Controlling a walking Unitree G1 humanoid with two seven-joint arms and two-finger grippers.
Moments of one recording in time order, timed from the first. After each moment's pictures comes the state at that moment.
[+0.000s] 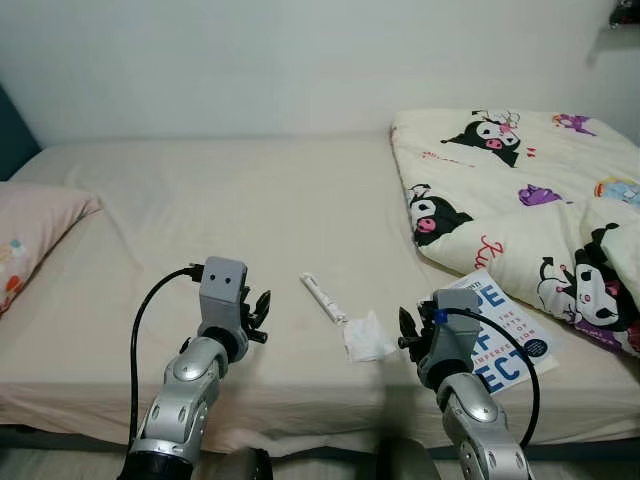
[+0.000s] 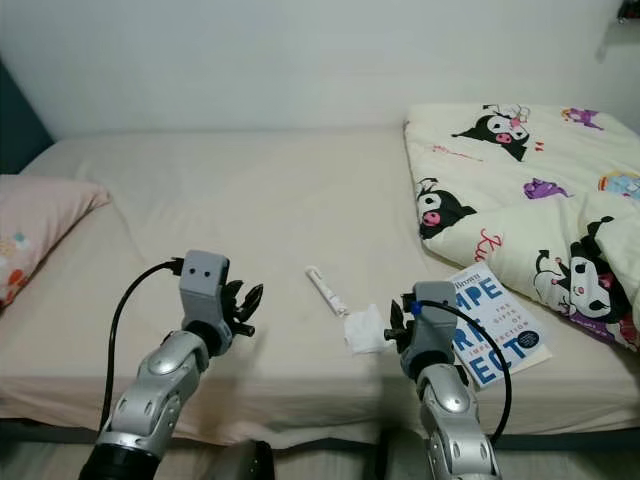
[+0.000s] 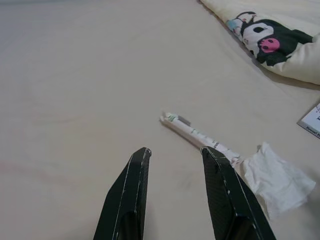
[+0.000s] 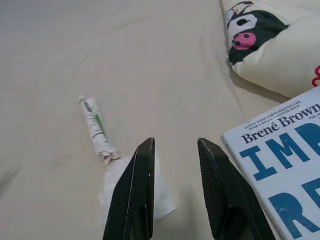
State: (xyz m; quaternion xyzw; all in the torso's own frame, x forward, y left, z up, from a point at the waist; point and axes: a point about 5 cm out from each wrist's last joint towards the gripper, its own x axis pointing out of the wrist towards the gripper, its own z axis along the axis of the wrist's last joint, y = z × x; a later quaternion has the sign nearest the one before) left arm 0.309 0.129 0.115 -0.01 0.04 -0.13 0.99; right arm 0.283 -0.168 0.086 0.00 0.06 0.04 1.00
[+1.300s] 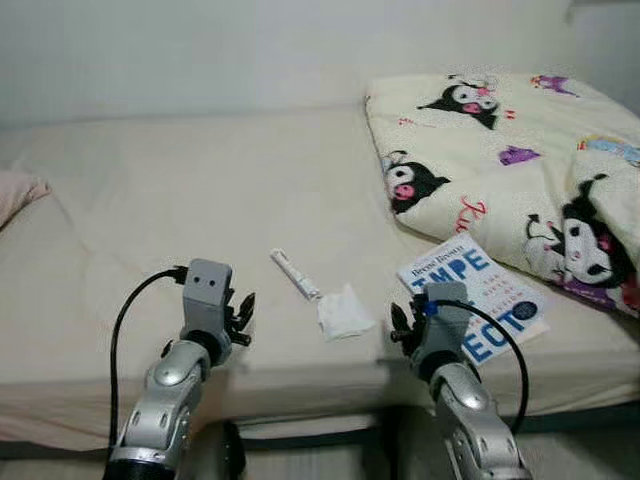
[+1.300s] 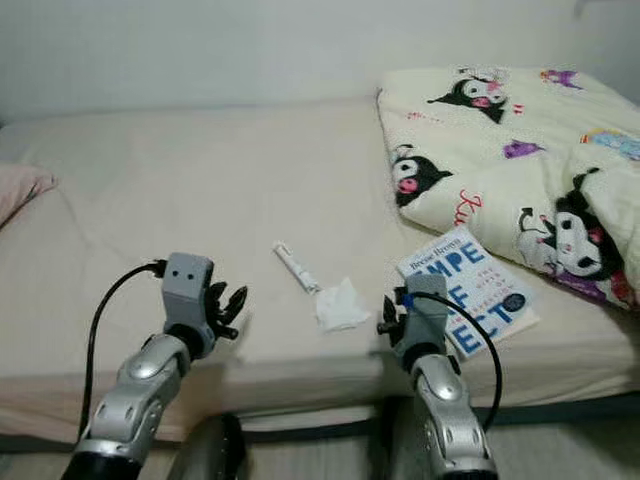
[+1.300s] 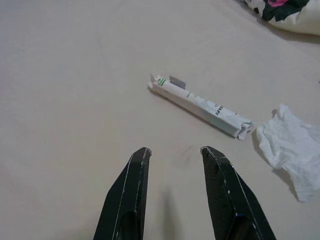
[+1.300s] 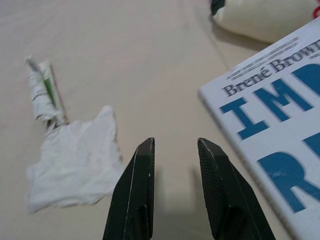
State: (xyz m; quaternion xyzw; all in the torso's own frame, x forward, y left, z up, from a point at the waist) left arm 0.300 0.154 0.116 0.01 0.04 -0.11 0.99; right arm 0.300 -0.162 0.089 0.00 0.07 0.05 1.00
